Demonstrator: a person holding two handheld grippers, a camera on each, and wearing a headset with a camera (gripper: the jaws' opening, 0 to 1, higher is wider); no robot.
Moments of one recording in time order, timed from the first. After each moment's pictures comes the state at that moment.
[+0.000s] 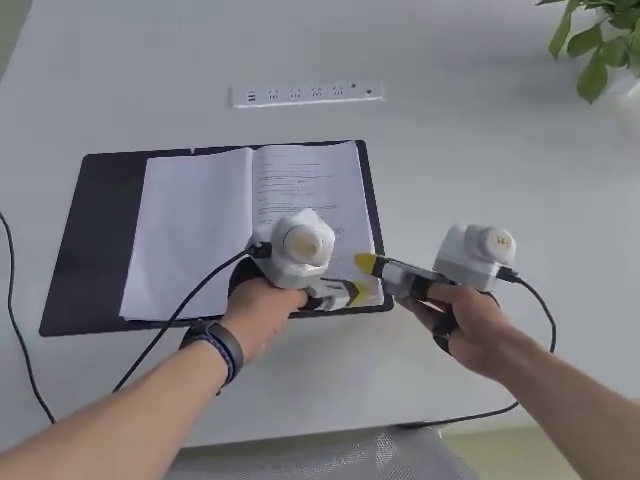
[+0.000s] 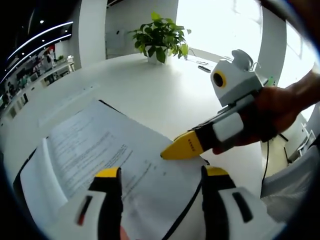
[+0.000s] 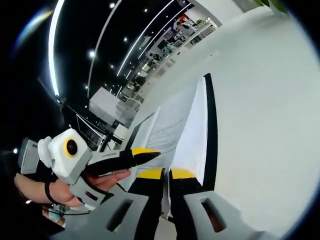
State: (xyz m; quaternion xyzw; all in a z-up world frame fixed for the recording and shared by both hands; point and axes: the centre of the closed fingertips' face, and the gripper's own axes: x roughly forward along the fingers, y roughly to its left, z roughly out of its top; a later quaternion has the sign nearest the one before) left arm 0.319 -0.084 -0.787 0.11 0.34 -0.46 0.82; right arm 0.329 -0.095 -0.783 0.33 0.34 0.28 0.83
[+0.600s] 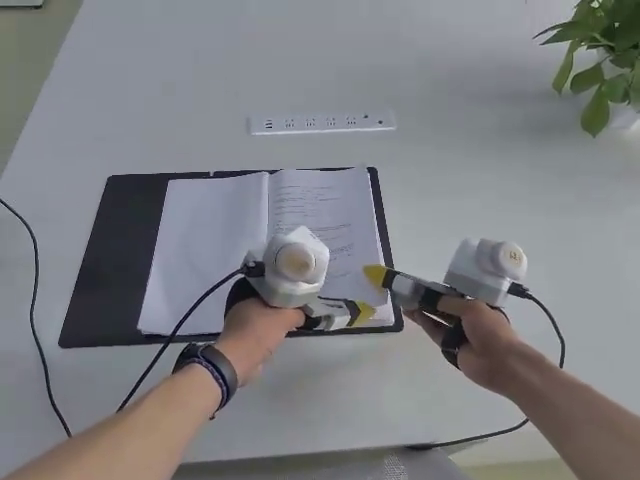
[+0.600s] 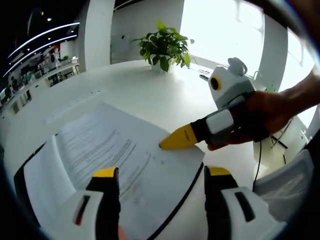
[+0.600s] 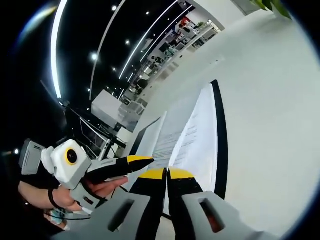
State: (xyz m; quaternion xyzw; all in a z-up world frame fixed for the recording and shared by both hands) left arm 0.310 -0.062 -0.764 0.09 0.32 -0.45 0.83; right arm 0.332 -0.088 -0.762 0.34 0.32 0.28 0.84
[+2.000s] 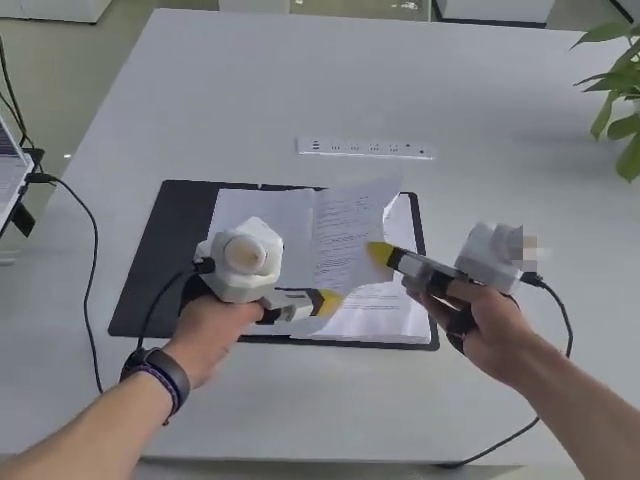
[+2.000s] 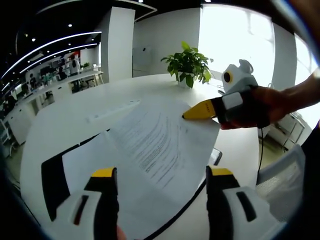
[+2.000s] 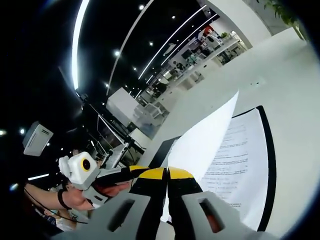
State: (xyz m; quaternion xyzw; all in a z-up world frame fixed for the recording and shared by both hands) left arm 0.325 0.063 -0.717 0.07 0.27 -0.38 0.88; right arm 0.352 -0.013 -0.686 0.30 0.26 0.35 0.85
